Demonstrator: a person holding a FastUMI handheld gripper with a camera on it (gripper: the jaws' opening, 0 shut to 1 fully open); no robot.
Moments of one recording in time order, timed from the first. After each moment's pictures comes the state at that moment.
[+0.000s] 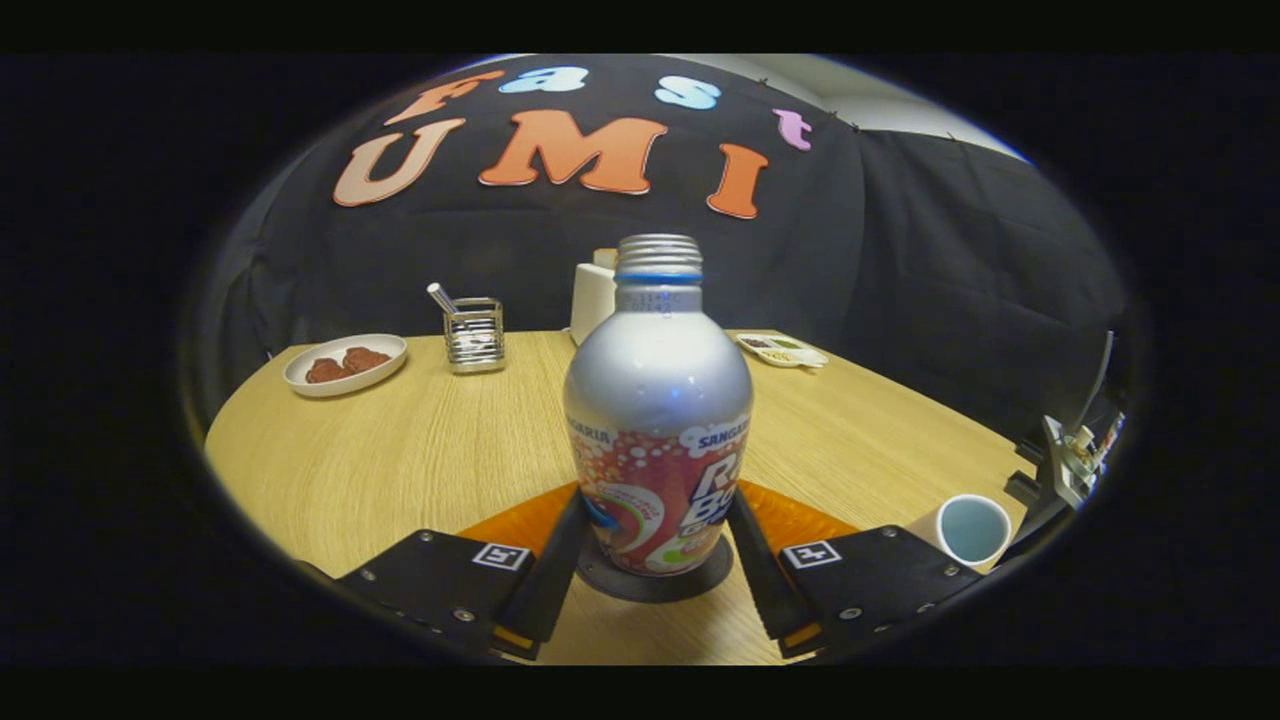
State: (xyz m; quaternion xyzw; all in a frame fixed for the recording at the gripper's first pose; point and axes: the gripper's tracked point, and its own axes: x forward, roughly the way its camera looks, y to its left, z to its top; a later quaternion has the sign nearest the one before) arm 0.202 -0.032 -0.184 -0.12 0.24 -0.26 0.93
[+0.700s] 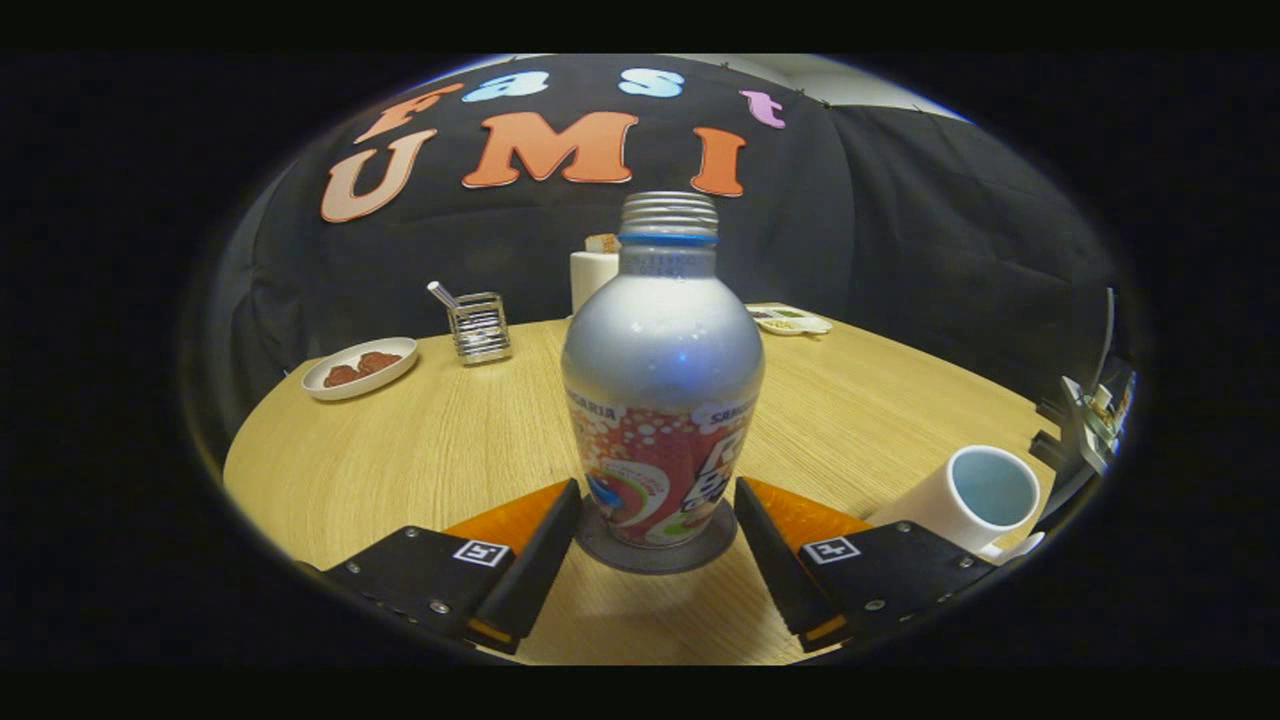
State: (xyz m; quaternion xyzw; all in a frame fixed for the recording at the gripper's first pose) arm 0.172 -0.021 -0.198 -0.06 0.25 -0.23 0.94
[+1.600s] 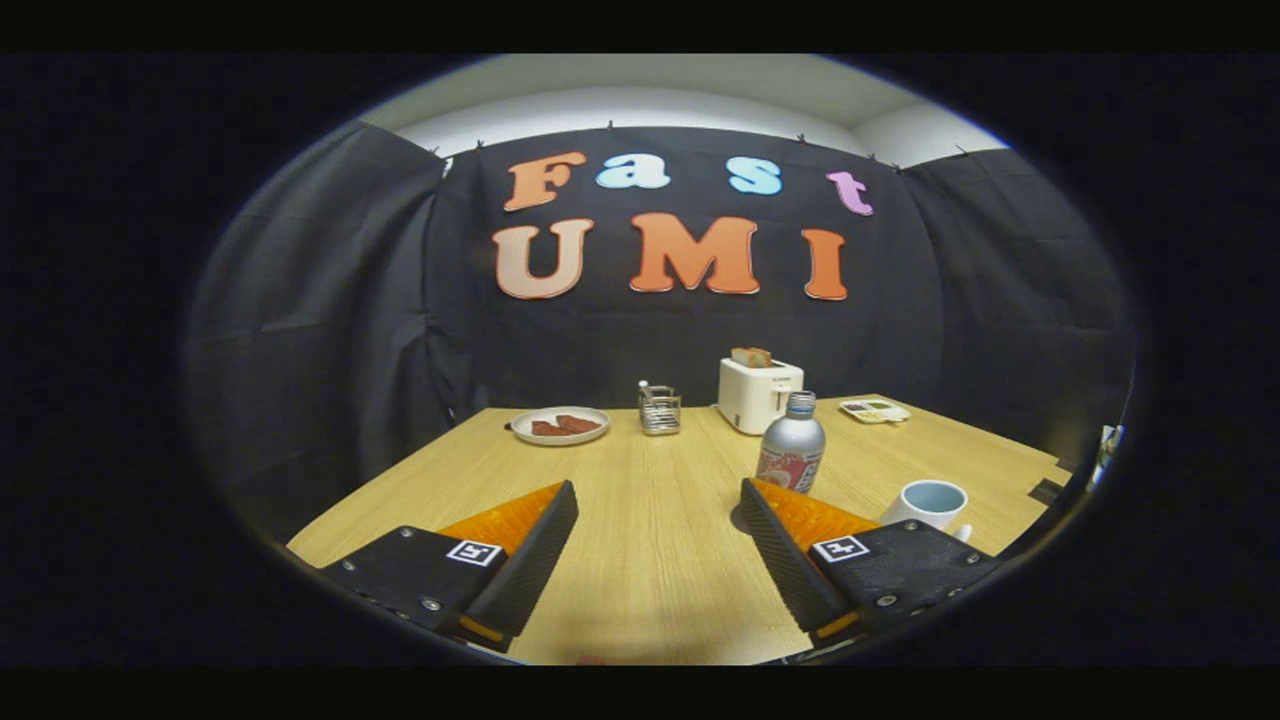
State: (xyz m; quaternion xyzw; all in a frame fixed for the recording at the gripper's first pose) arm 0.061 0.147 -0.083 -0.09 0.10 -0.04 0.99
